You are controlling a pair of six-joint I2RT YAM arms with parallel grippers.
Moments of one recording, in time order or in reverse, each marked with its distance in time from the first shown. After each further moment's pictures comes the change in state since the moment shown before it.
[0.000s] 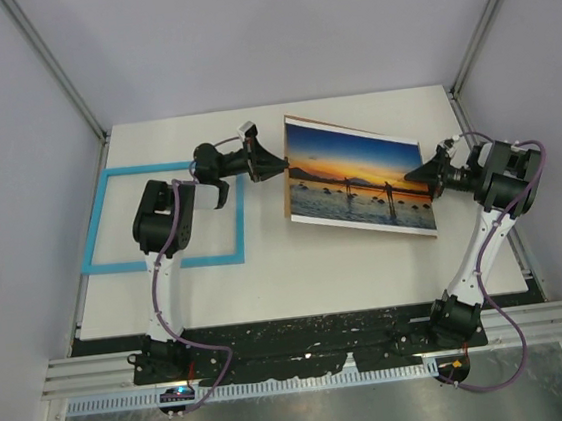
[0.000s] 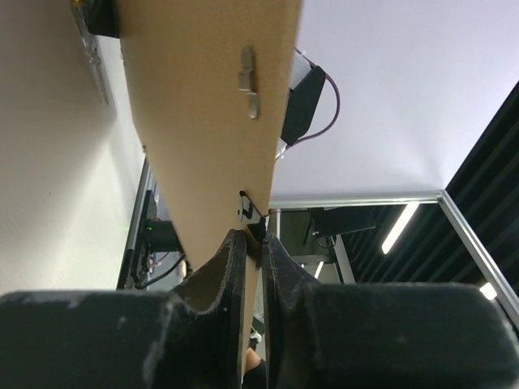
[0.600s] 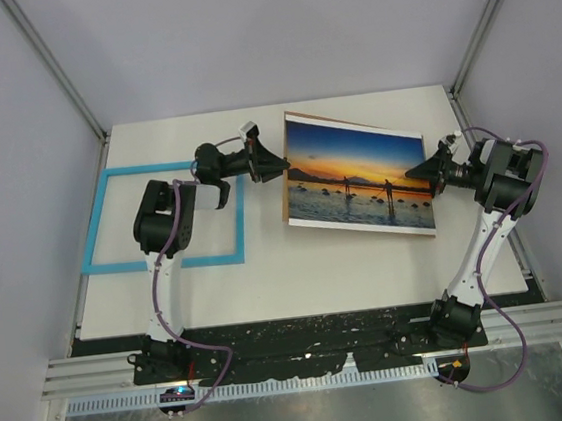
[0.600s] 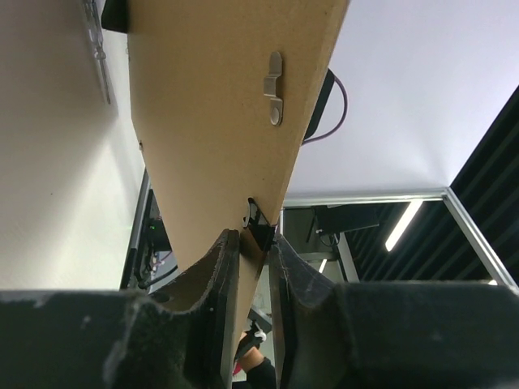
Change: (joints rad) left arm -0.007 0.000 0.000 -0.003 0.001 0.017; right arm 0.000 -0.037 0.002 -0.003 0.000 0.012
